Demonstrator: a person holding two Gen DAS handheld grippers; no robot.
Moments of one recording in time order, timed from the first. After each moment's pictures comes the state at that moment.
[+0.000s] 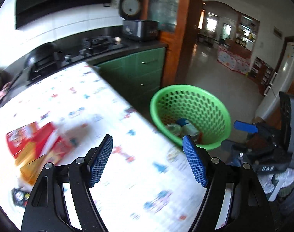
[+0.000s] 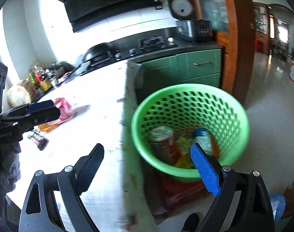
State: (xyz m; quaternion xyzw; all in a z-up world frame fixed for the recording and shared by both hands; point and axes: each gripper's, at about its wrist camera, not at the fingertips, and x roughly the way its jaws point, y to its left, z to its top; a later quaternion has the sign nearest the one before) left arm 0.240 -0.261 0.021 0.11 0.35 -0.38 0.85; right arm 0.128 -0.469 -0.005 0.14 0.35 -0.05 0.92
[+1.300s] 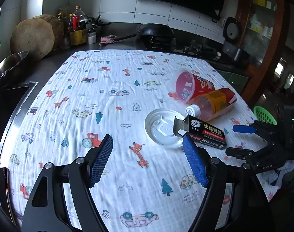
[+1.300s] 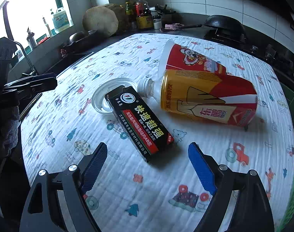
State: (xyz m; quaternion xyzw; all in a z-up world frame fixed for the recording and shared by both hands) left arm 0.269 0.084 -0.004 -0.02 0.38 -0.14 0.92; right arm 0.290 -0.169 -0.039 -0.05 0.43 0.27 0.86
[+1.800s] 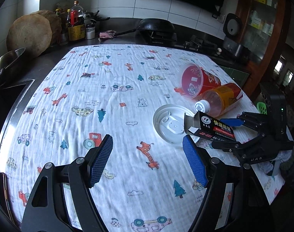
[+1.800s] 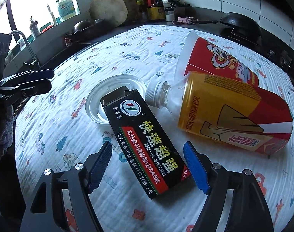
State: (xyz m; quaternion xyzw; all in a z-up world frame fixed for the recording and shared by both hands) left arm 0.284 0.090 -0.021 -0.01 0.39 -0.15 0.91; right arm 0.329 -0.138 -0.058 -0.07 0.44 0.30 0.84
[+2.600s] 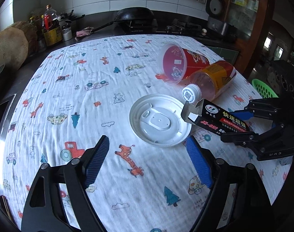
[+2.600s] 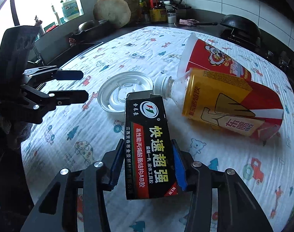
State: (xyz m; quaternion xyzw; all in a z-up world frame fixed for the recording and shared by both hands) left arm 0.300 0.048 -0.041 0.06 0.41 -0.20 0.89; right arm 0.291 -0.154 -0.042 -0.07 0.44 0.30 0.85
